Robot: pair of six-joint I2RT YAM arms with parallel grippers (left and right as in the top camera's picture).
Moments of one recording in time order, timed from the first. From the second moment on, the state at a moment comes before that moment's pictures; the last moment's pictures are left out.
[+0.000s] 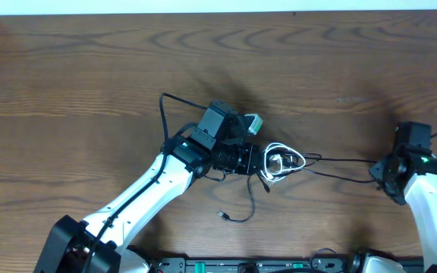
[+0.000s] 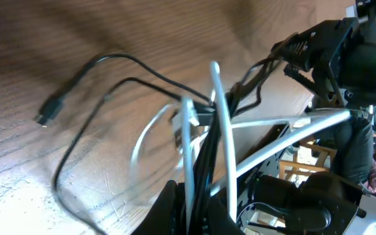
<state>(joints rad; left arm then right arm) -0.61 1.47 0.93 -0.39 0.68 -0.53 -0.25 1.25 0.71 -0.81 0.23 0.70</state>
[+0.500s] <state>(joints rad) -0.61 1.47 0.93 -0.39 0.67 -0.53 -0.36 1.25 0.71 -0.66 0.07 0.47</state>
